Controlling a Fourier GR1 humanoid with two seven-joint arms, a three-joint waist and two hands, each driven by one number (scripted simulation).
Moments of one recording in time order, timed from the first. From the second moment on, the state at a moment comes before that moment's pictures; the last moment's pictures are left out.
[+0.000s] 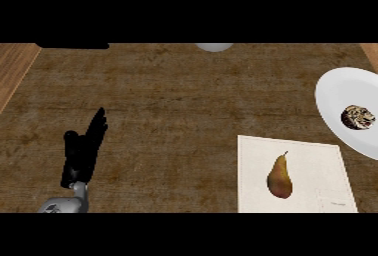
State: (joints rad) left arm -0.05 0.11 -0.02 -1.47 -0.08 0.13 0.22; right arm -0.76 -0.84 -0.70 -0.13 0.57 0.42 -0.72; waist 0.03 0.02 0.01
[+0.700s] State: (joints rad) left arm -0.04 0.11 -0.02 -1.48 -0.07 0.11 0.22; right arm -0.67 -0.82 -0.71 -0.17 0.52 0.45 -0.76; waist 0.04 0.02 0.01
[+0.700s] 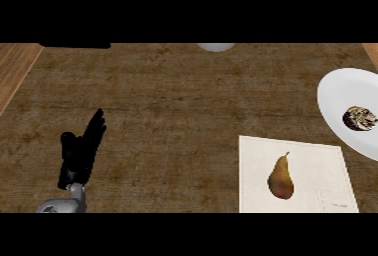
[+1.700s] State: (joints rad) left arm -0.08 0.09 -0.02 -1.46 -0.09 0.12 0.22; right arm -0.61 -0.82 -0.68 -0.16 0.52 0.33 -0.80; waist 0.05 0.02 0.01
